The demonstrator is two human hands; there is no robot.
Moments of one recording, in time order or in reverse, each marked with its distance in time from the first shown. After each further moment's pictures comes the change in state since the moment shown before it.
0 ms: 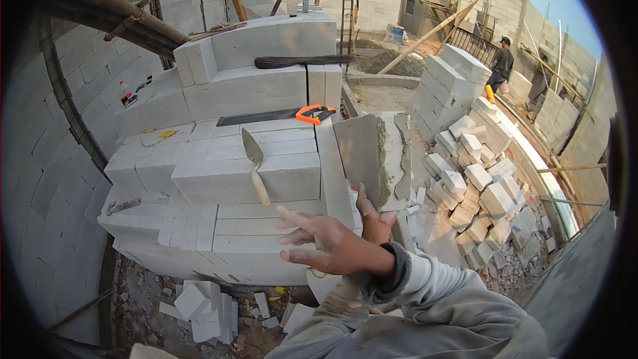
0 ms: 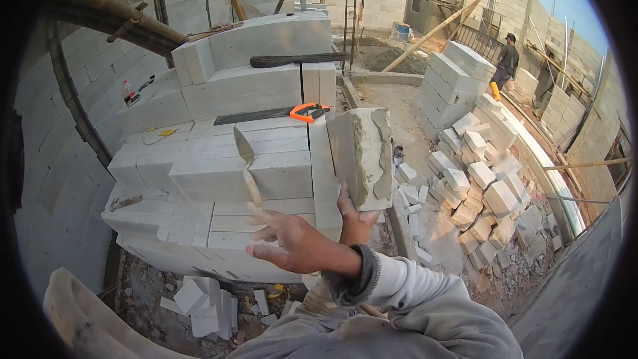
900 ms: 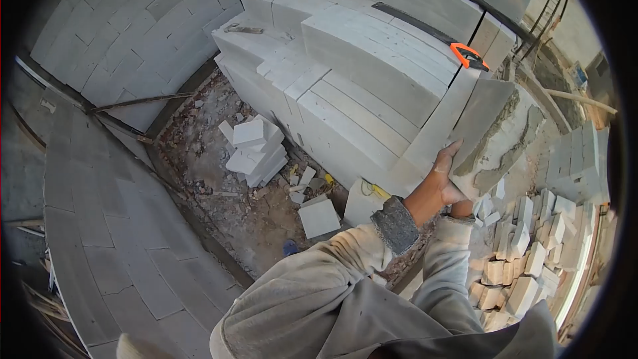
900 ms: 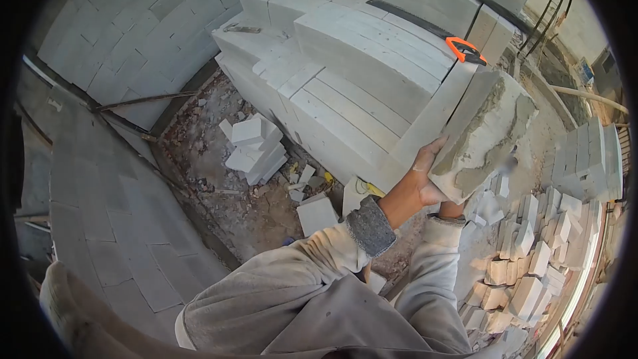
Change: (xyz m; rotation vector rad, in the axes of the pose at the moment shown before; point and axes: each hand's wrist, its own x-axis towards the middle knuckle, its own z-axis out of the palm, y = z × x) left_hand -0.003 -0.004 0.040 -0.034 -0.049 -0.072; right_hand -0.059 0.302 -0.137 1.004 0.307 0.145
